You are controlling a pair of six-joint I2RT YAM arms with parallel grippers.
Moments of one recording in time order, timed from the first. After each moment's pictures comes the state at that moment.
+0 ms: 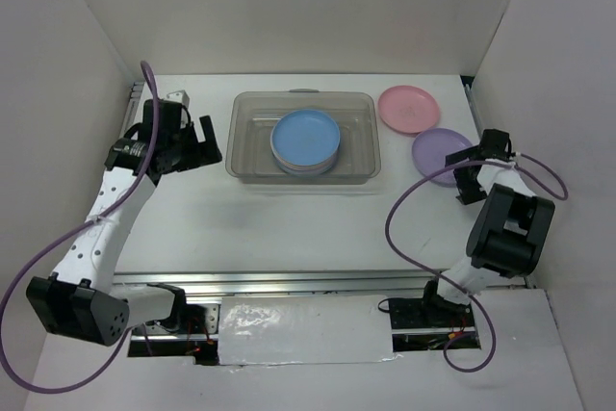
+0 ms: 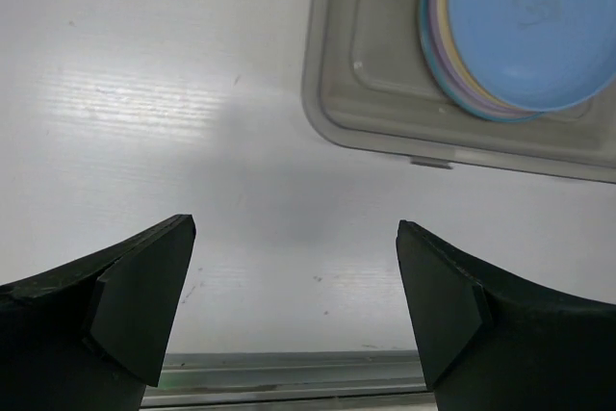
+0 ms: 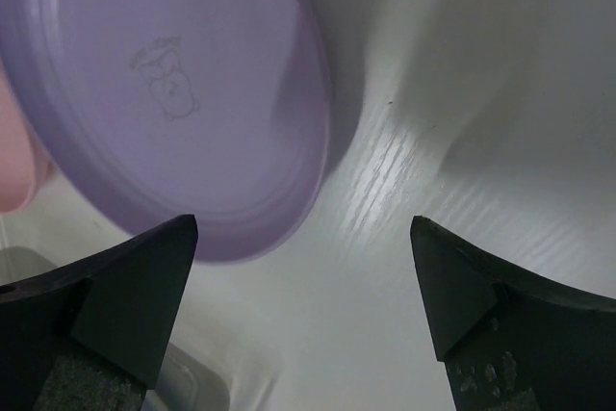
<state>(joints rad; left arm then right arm) -0.19 1.24 1.32 -0.86 -0.06 -0.40 -0.41 1.55 0.95 -0.39 0.04 0.92</state>
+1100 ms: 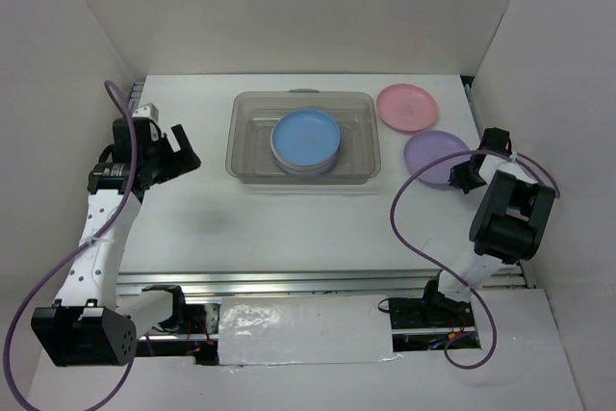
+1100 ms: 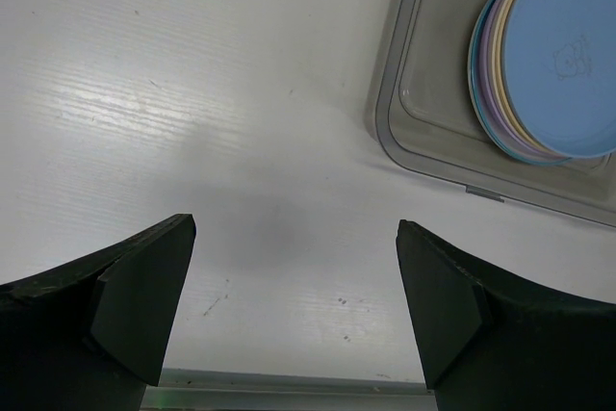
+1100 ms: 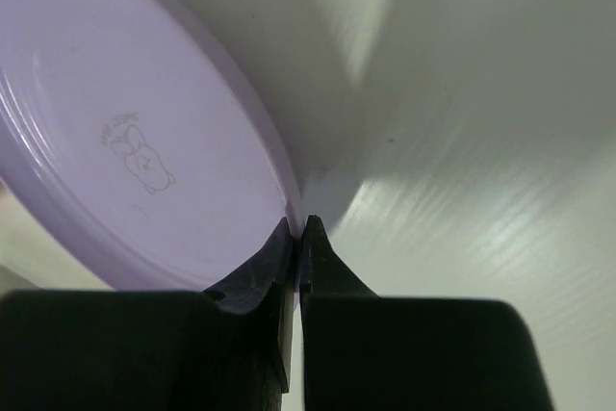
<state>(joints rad) 0.04 1.10 1.11 -0.74 0.04 -0.37 -0.43 1.72 1.04 -0.41 0.00 0.87</state>
